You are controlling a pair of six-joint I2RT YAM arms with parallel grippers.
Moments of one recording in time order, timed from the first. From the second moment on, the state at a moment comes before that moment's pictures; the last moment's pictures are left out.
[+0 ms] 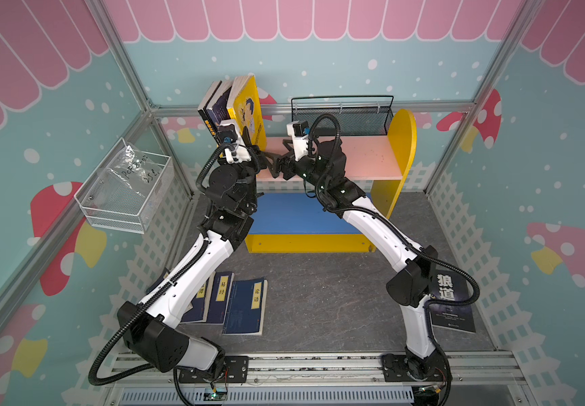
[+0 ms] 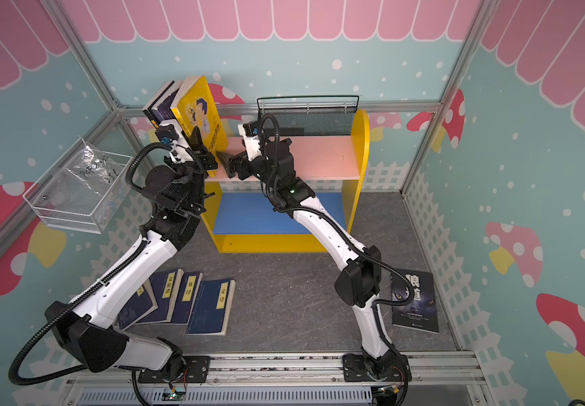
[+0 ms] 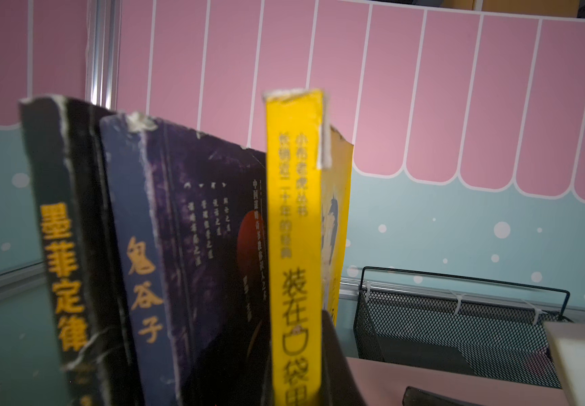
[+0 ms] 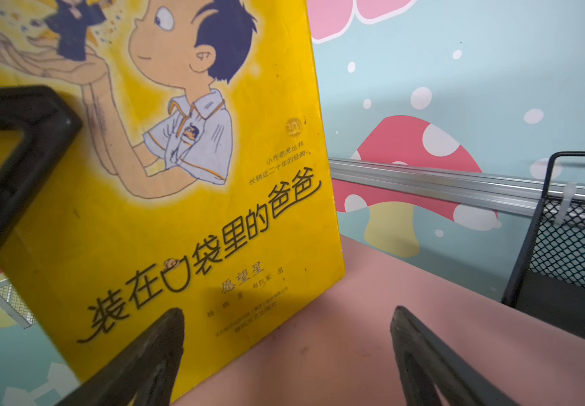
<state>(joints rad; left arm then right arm) -0.45 1.45 1.50 0.42 -0.51 0.12 0.68 2.10 2.26 -0.04 -0.22 0.14</state>
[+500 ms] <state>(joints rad) -0.44 1.45 1.50 0.42 -0.53 0.08 0.68 2.11 2.27 -0.04 -0.23 0.14</state>
